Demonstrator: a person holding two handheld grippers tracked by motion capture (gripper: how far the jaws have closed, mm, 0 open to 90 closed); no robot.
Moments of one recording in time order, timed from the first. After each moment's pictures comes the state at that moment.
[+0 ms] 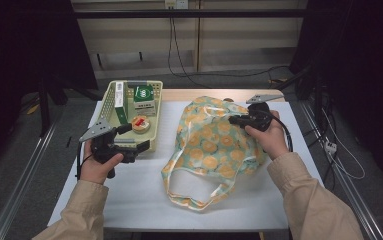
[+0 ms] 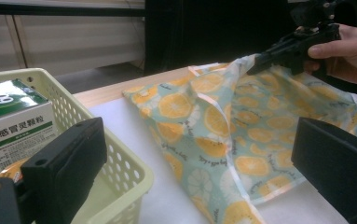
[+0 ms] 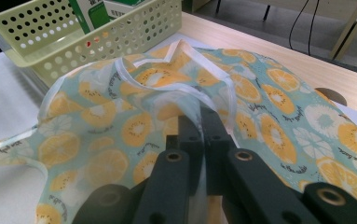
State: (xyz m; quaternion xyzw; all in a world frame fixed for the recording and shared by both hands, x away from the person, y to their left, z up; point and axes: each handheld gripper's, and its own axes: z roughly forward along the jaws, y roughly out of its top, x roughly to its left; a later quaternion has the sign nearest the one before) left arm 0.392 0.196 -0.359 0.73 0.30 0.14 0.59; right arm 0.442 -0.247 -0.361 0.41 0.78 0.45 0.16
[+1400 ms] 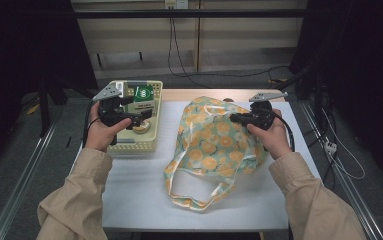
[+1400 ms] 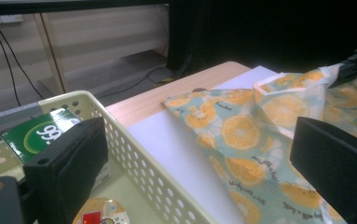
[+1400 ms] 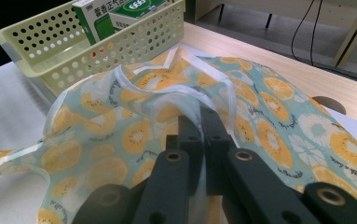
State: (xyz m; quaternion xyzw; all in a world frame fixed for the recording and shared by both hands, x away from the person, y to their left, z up) left arm 0.480 0.183 -0.333 0.76 0.32 0.16 0.54; right arm 0.442 -0.251 -0.356 0.40 0.77 0.46 0.16
